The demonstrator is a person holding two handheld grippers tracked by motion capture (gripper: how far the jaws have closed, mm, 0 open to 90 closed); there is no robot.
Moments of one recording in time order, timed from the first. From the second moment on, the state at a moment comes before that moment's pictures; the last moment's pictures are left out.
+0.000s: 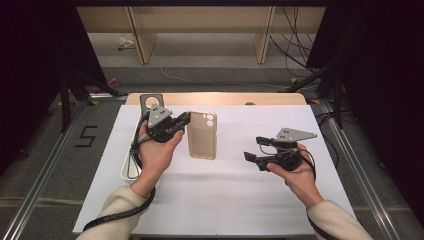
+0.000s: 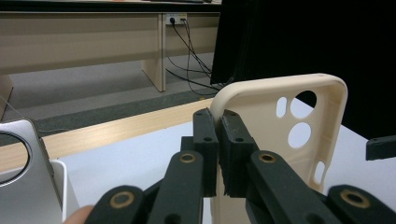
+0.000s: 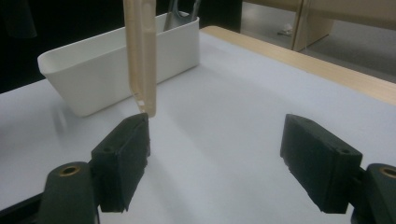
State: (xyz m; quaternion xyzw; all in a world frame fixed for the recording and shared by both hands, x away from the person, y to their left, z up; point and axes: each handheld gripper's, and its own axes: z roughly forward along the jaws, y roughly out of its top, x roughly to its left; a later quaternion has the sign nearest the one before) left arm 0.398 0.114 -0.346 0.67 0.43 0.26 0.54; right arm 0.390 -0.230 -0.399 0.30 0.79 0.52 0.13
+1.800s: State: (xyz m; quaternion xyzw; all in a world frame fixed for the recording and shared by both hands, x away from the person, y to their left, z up) left arm 0.418 0.201 -0.302 0.63 0.47 0.32 0.53; right arm 0.381 -0.265 -0.407 0.33 0.78 0.50 0.15
